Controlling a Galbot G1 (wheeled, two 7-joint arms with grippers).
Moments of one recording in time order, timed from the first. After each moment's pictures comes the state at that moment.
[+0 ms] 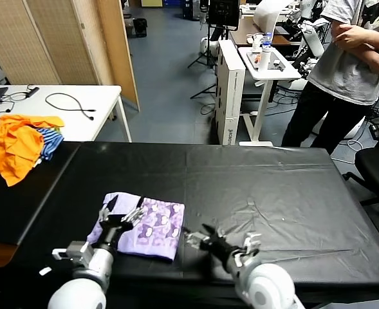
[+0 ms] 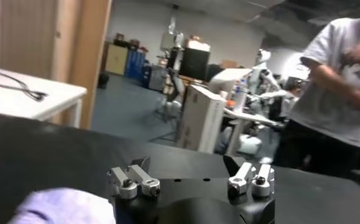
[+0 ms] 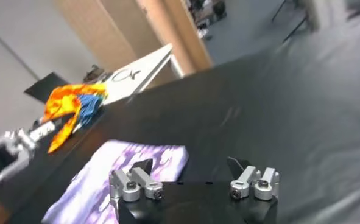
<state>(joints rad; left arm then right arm) 1.53 -1.40 -0.53 -2.23 -0.31 0.33 -0.05 -1.28 1.23 0.11 2.06 0.87 -0.56 0.19</state>
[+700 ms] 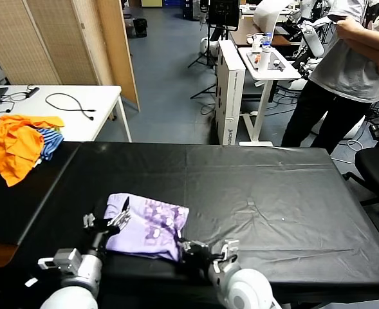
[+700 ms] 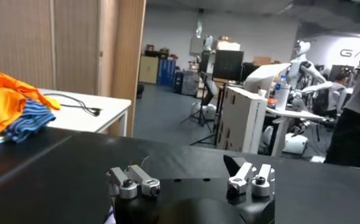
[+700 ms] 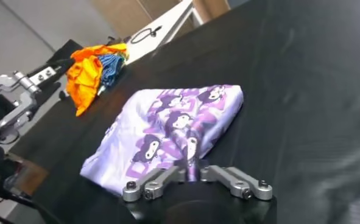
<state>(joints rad) 1.58 -1.44 -0.59 -2.25 -0.28 0.30 -0.07 -1.27 1.25 0.07 2.02 0.83 -0.59 0.21</state>
